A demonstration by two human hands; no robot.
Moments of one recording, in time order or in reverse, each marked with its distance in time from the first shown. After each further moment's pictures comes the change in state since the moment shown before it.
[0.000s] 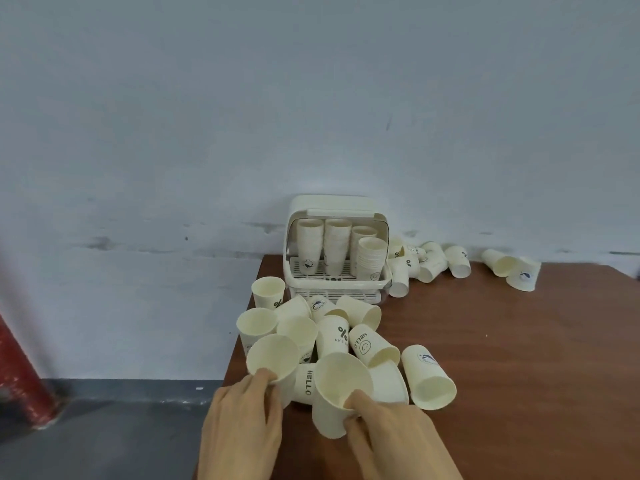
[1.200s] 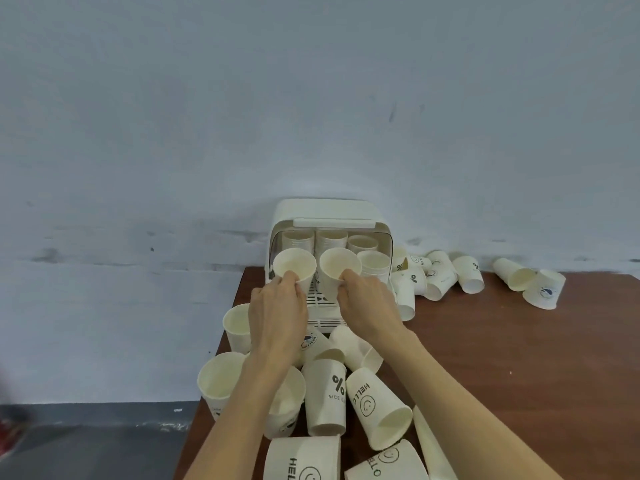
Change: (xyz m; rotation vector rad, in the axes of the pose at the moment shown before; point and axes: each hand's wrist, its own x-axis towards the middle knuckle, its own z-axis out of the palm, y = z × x) left_hand 0.218 0.048 0.098 -0.005 0.166 0.130; right_hand 0.257 0.099 -0.018 -0.042 0.372 0.088
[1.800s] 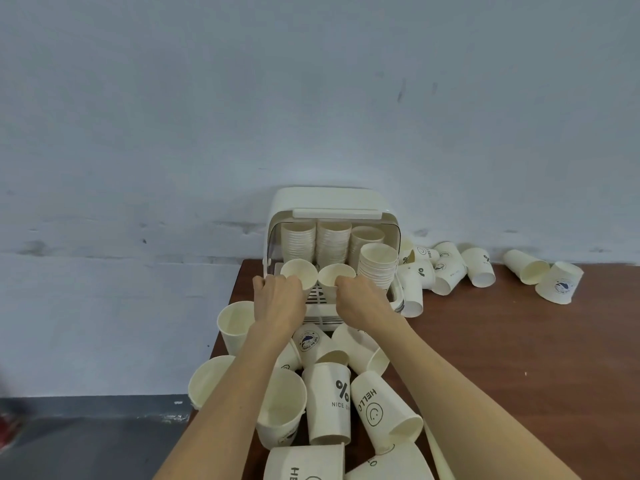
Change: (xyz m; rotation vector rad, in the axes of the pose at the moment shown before) left_hand 0.040 -0.032 0.063 0.447 -0.396 0.061; right_hand 0.037 0.016 0.046 -0.161 -0.274 0.011
